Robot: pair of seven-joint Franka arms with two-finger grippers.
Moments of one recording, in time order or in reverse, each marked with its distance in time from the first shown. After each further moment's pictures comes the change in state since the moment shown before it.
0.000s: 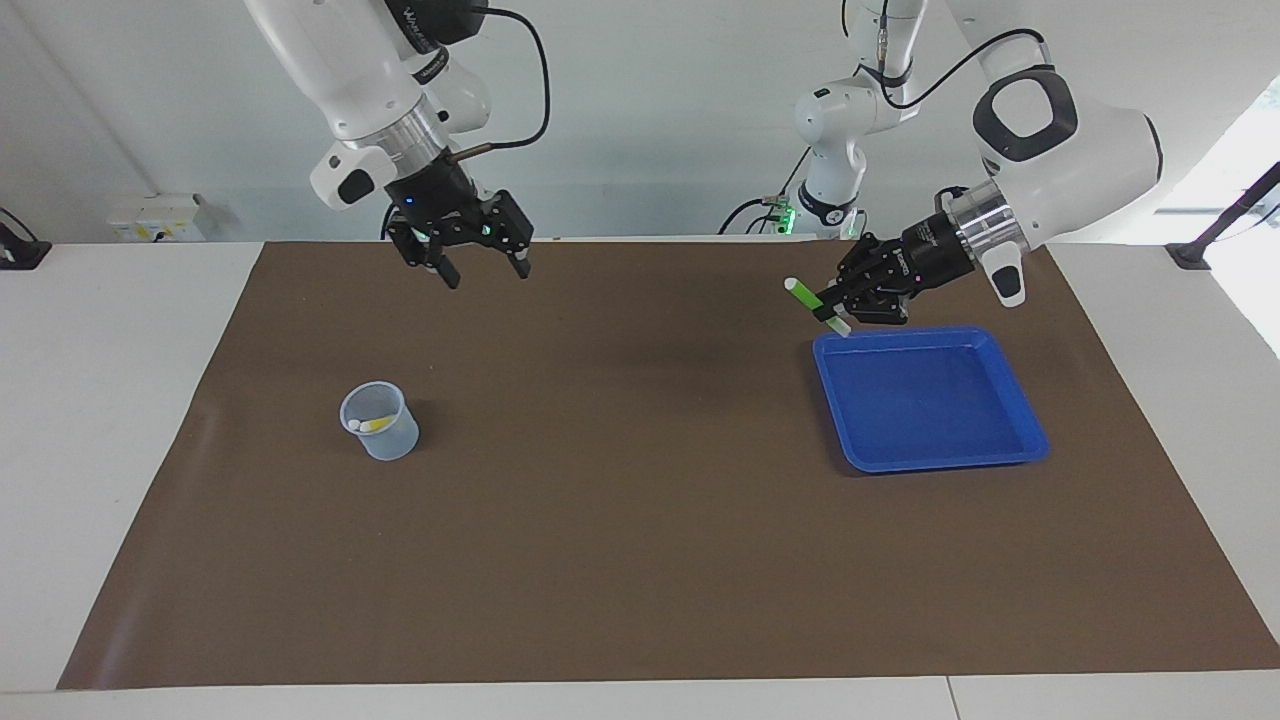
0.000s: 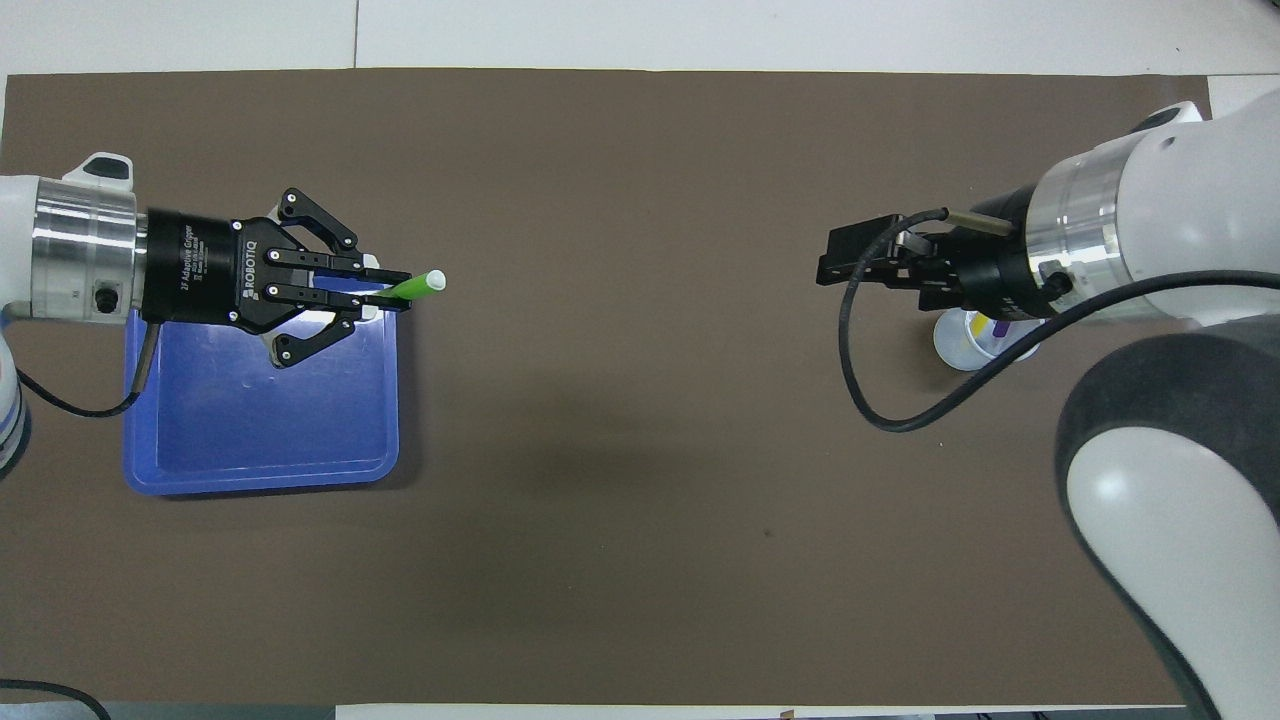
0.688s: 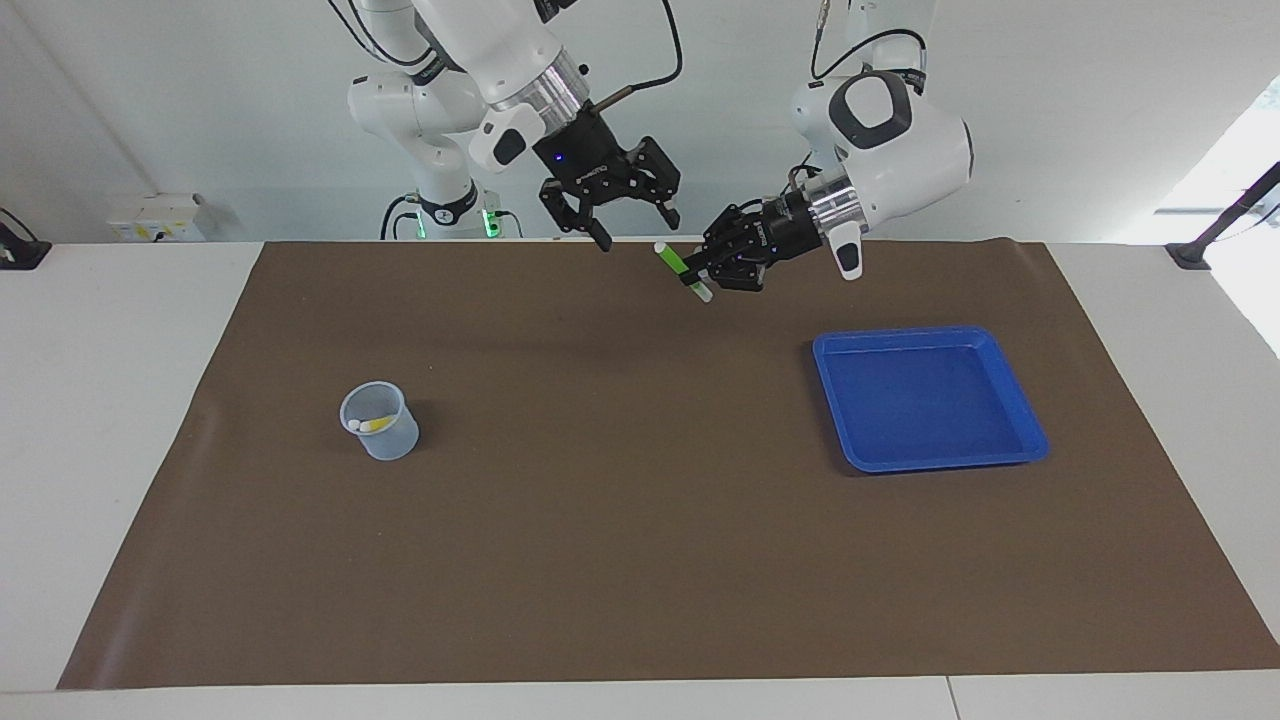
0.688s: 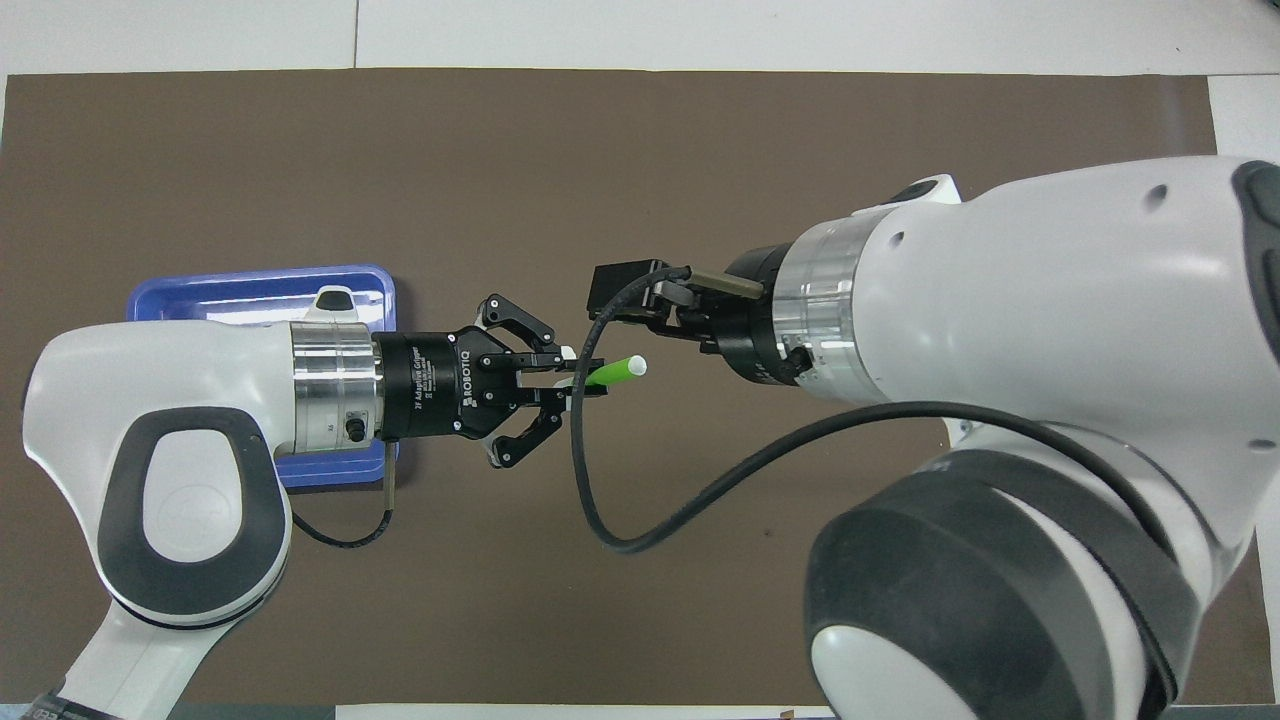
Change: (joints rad) left arm -0.308 -0.139 -0.004 -0.264 -0.292 0.329 -0.019; right arm 0.012 0.027 0.214 0.001 0.081 0.173 0.166
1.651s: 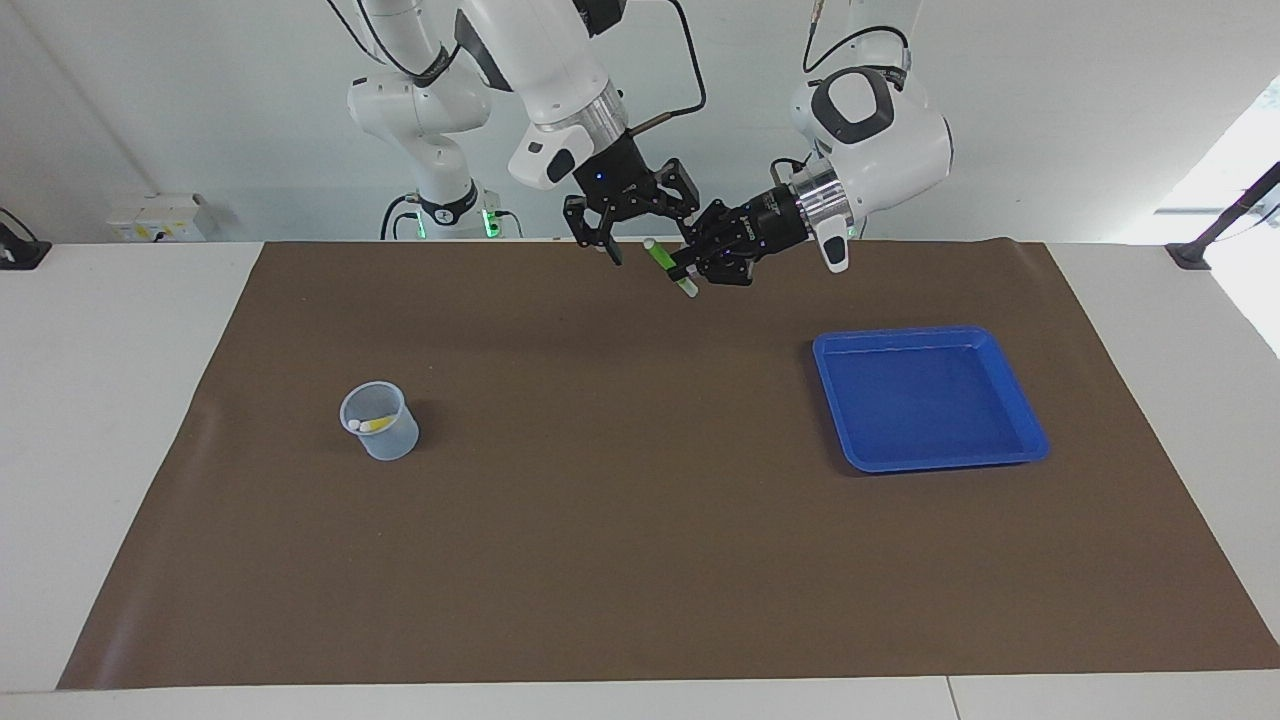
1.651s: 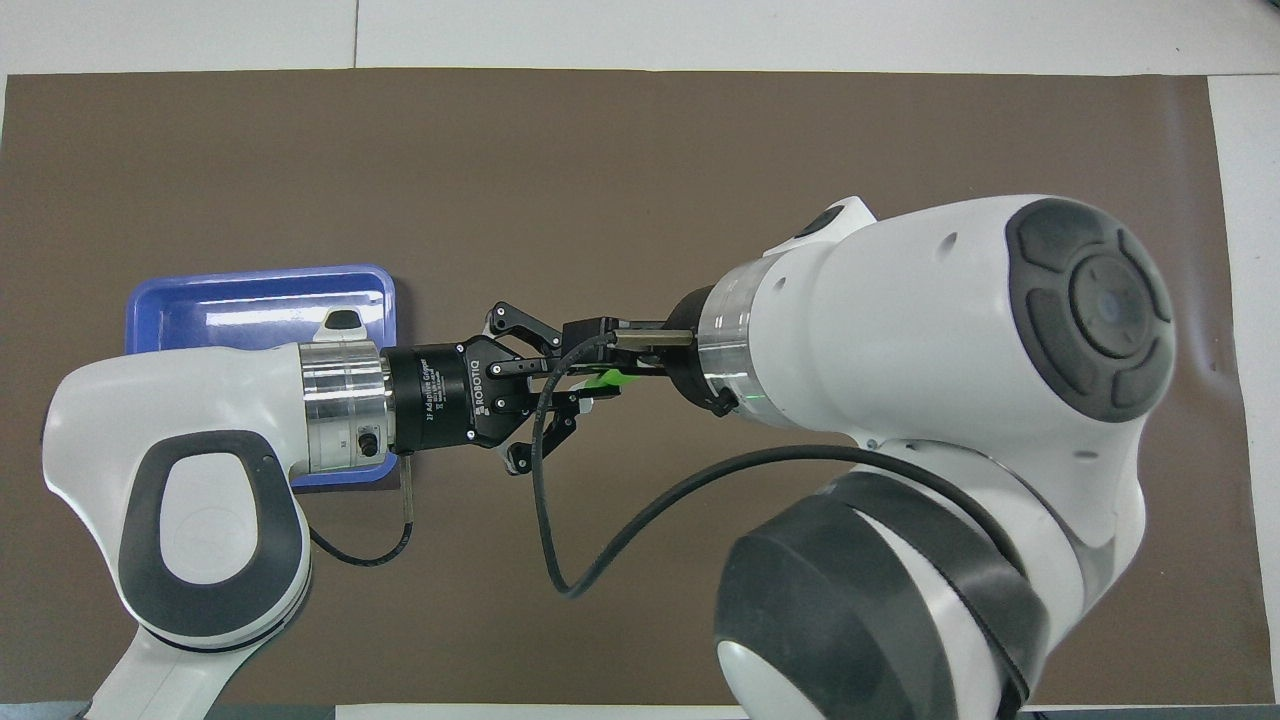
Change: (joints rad) left arm -0.022 -0.019 0.003 -0.029 -0.084 0.054 -0.002; right arm 0.034 0.029 0.023 -0.010 -0.126 -0.040 -0.056
